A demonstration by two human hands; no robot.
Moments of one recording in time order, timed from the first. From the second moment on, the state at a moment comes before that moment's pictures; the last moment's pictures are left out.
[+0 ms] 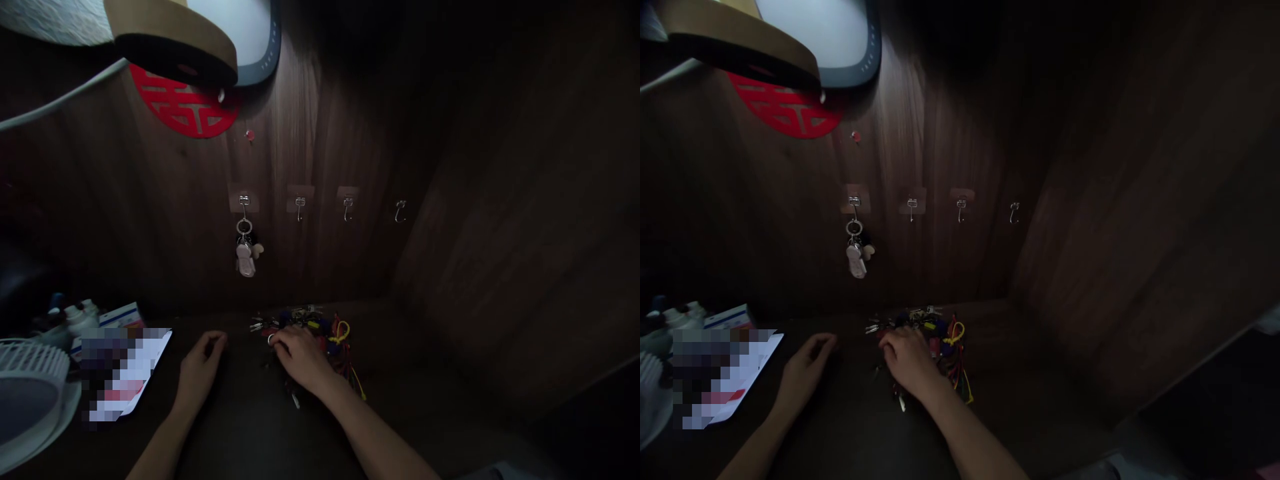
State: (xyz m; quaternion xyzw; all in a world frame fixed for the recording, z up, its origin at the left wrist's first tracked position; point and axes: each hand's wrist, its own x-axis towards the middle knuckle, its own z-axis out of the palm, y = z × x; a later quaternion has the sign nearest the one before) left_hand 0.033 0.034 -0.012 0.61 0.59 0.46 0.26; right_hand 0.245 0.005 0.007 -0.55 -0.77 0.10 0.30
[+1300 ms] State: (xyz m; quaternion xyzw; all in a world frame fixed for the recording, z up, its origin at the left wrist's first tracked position) left_hand 0.048 0.029 -0.013 0.81 0.50 0.29 0.08; right_hand 0.390 -0.003 -0.019 -0.76 -0.61 -0.07 0.22
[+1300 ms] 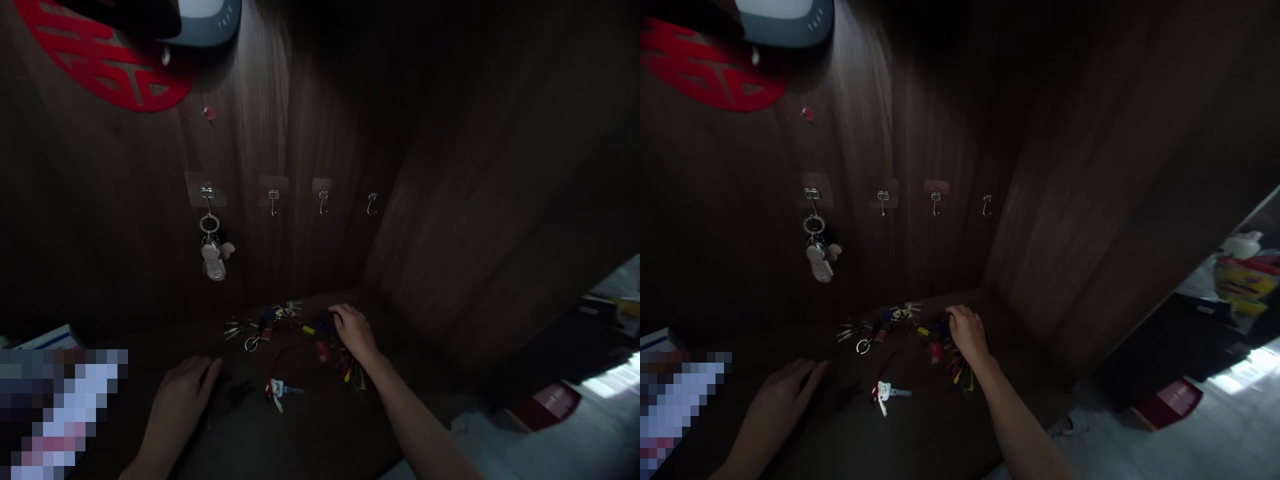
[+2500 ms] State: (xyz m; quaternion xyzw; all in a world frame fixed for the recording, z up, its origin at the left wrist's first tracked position) left_hand 0.065 0.024 -0.031 0.83 0.42 0.31 0.18; right_hand 0.377 -0.015 0.002 -0.72 -0.69 -0.02 0.11
